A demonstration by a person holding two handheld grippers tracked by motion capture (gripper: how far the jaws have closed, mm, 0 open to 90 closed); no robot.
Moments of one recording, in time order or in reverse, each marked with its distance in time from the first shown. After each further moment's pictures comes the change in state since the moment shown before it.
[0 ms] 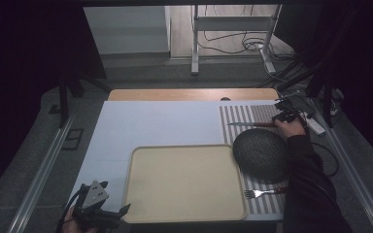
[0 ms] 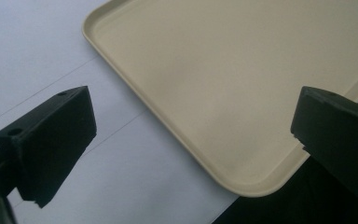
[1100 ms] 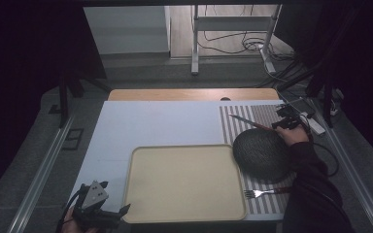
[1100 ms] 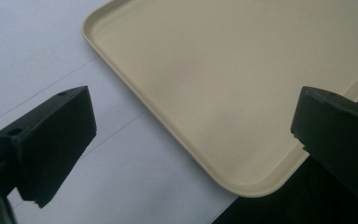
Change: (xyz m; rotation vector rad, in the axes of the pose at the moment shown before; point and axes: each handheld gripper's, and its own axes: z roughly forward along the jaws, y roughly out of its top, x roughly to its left) left arm 0.000 0.000 0.000 -0.004 -0.003 0.001; right arm 0.010 -0.024 -0.017 -0.007 0.057 -0.018
